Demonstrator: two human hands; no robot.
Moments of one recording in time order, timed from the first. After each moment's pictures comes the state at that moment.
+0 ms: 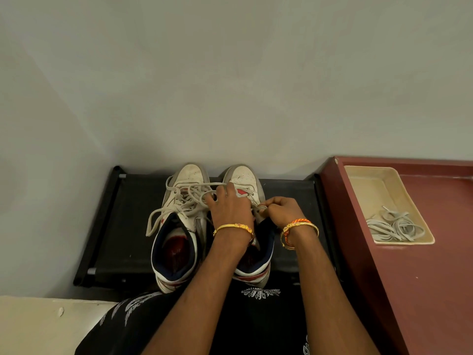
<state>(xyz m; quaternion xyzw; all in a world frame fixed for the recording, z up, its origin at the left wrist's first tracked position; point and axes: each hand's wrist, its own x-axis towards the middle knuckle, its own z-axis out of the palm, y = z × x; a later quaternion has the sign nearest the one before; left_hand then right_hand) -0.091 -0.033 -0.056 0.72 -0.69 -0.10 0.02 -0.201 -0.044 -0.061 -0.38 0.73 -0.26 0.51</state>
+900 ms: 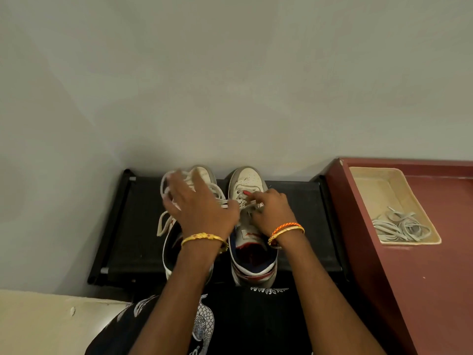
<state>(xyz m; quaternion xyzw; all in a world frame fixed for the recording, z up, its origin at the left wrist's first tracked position) -0.040 -0.005 -0.011 0.81 -0.53 -0.16 0.21 -0.172 -0.033 -0.046 -0.68 0.67 -0.11 0.26</state>
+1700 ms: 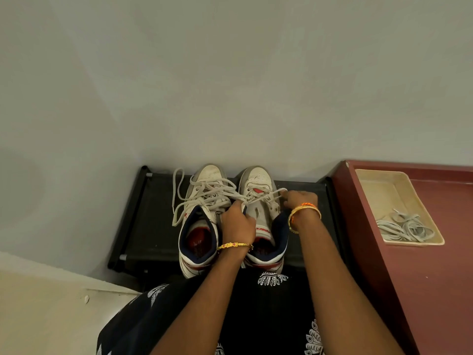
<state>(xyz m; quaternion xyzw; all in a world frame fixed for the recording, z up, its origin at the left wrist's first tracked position) -0.075 0.005 -0.057 0.75 -0.48 -0.33 0.32 -0.195 -0.059 -0.057 -0.22 0.76 -0.37 0.49</state>
